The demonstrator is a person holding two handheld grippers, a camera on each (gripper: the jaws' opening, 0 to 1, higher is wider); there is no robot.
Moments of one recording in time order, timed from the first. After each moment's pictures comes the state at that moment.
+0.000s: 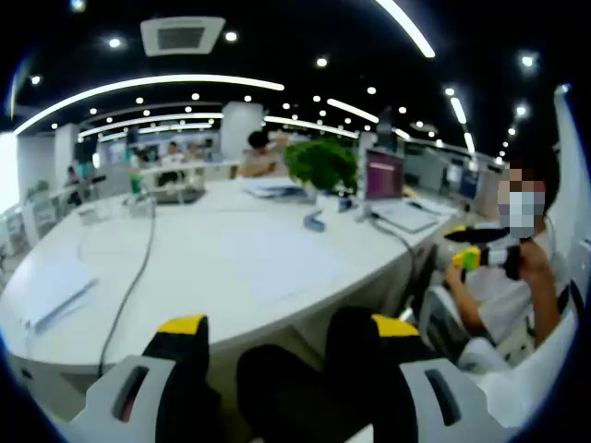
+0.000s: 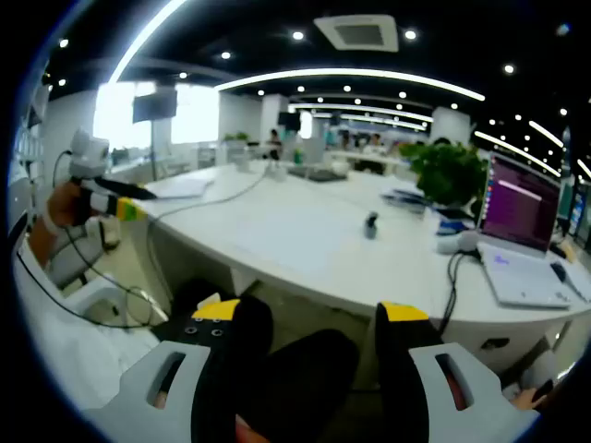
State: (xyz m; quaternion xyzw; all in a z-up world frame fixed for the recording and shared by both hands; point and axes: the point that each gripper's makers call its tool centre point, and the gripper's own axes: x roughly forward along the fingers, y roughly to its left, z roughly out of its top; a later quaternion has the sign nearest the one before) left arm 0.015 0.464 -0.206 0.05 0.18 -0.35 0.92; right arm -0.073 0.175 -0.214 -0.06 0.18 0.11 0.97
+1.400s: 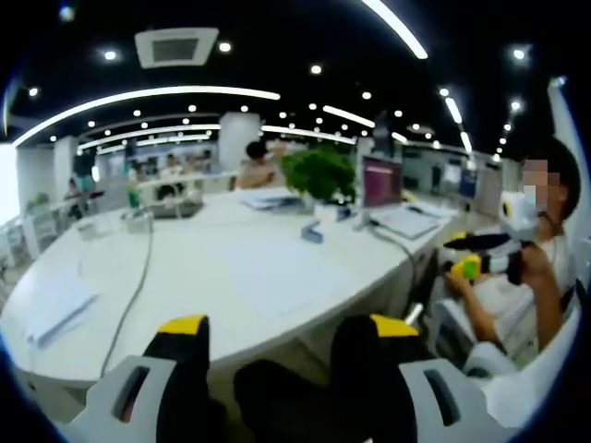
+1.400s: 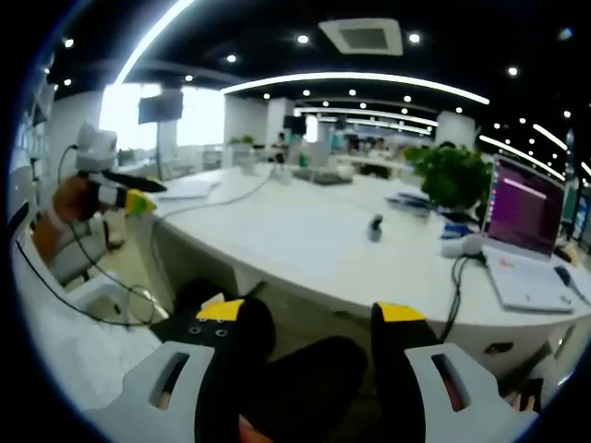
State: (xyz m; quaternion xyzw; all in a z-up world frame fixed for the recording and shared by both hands) left arm 0.022 0.450 -0.195 0.05 0.15 -0.35 0.92; right arm -0.070 0.177 -0.217 -0.06 0.17 0.13 0.97
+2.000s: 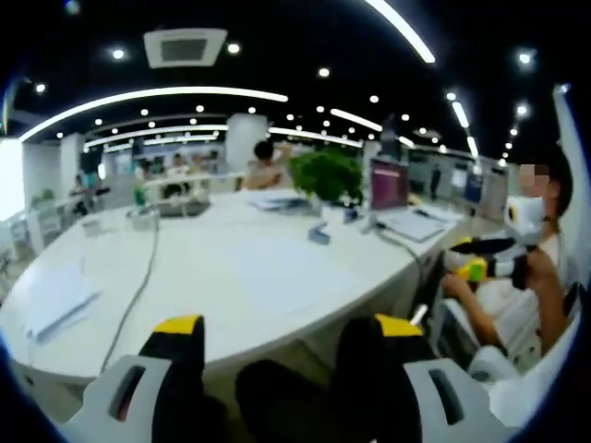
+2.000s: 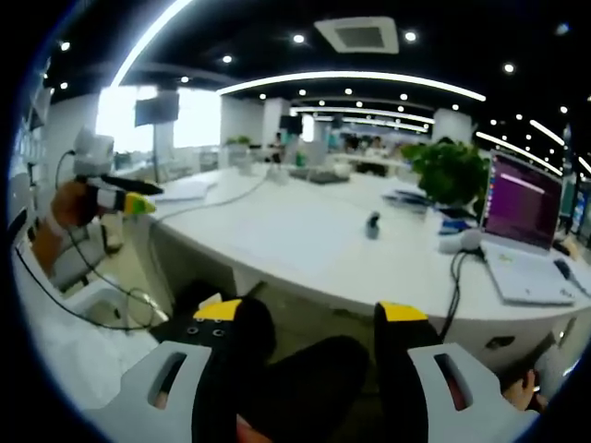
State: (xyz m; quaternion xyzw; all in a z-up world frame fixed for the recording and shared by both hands) left arm 0.025 0.451 -0.201 0.05 0.16 -0.34 0.92; right arm -0.071 0.171 -0.219 -0.04 0.18 0.11 0.98
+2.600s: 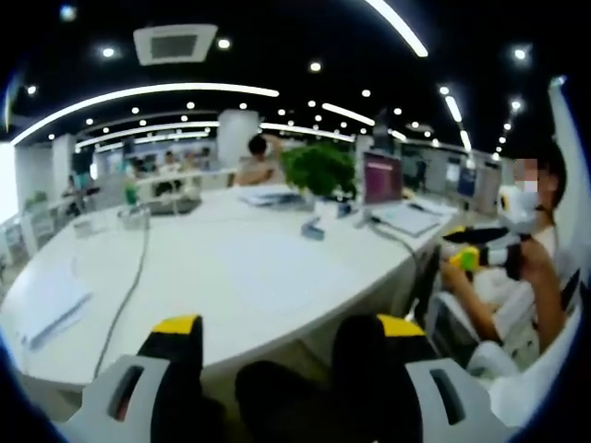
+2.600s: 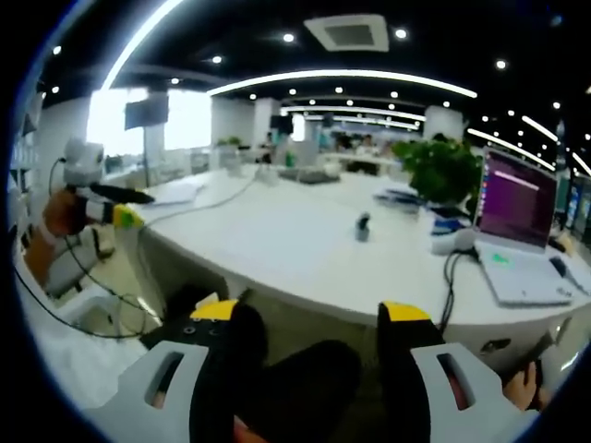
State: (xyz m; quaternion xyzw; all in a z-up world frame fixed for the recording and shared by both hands) left arm 0.036 0.441 -0.206 0.06 0.16 -0.35 0.92; right arm -0.049 0.163 -0.215 -0.05 0.17 0.09 0.98
